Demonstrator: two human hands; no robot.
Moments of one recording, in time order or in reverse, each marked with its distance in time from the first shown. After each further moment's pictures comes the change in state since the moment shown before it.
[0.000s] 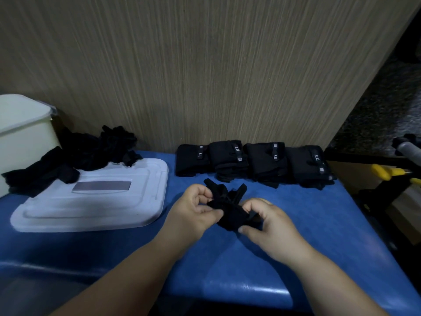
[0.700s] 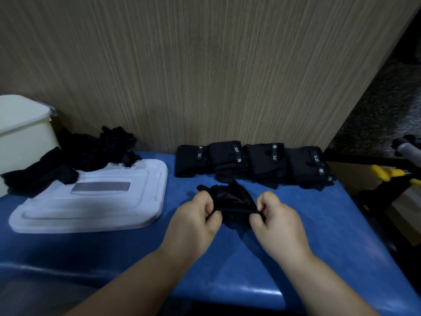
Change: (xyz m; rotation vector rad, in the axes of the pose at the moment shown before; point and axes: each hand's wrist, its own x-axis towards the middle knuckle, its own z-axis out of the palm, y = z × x) left_hand -0.007 -0.011 0.006 0.484 0.113 0.219; right_hand 0.000 -0.012 0.001 -0.270 0.261 0.199
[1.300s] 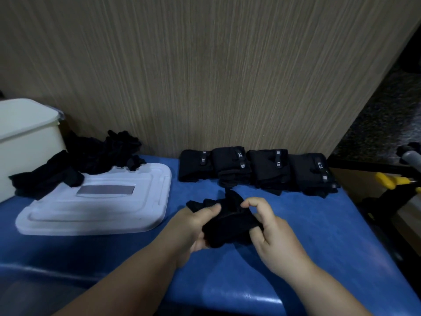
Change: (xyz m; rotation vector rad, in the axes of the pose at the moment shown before) left_hand 0.008 0.014 -0.017 -0.781 -0.223 -0.623; right_hand -0.007 -0.006 -0.004 0.175 -0.284 -0.159
